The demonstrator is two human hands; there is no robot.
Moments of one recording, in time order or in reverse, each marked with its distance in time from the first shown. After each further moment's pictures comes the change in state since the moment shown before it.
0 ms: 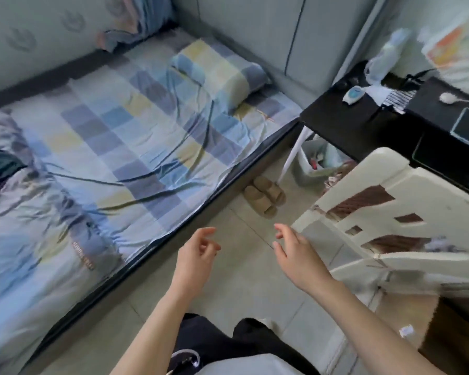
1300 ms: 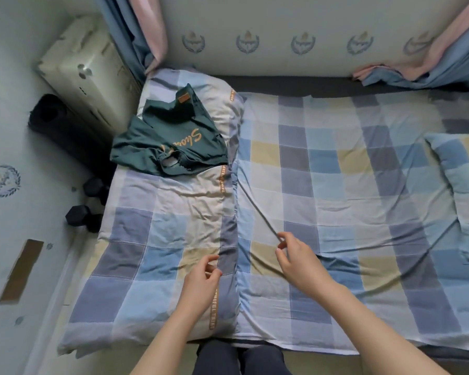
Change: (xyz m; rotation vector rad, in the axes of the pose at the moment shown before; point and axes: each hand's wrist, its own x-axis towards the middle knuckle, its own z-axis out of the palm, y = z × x) left_hand 0.214 -0.212 -0.450 -0.291 0.621 -0.551; right_hand 0.387 -0.511 0.302 -0.205 -0.592 -0.600
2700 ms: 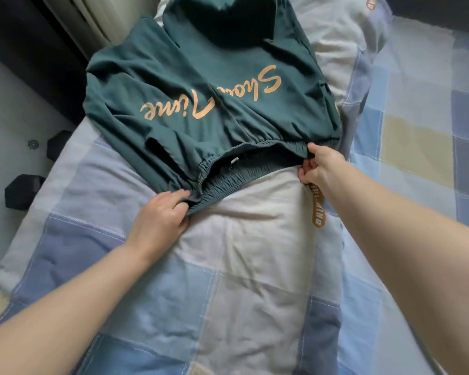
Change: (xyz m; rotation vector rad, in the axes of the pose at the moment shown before) left_hand 0.539 -0.207 -0.108 1.018 0.355 0.694; right_hand 0.659 -0.009 0.254 1.325 0.150 0.714
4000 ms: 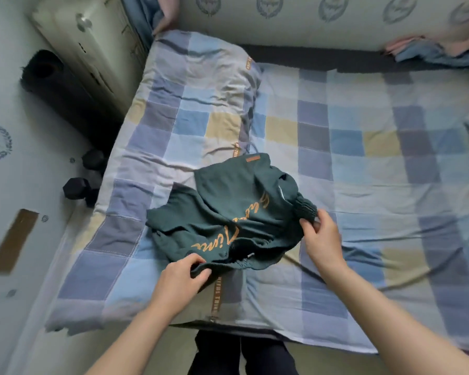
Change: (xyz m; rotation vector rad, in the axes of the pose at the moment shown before) left_hand -0.290 0.297 -0.314 -0.569 -0.395 -0.490; right_hand -0.497 0.066 -0.381 -0.681 0.110 -0.687
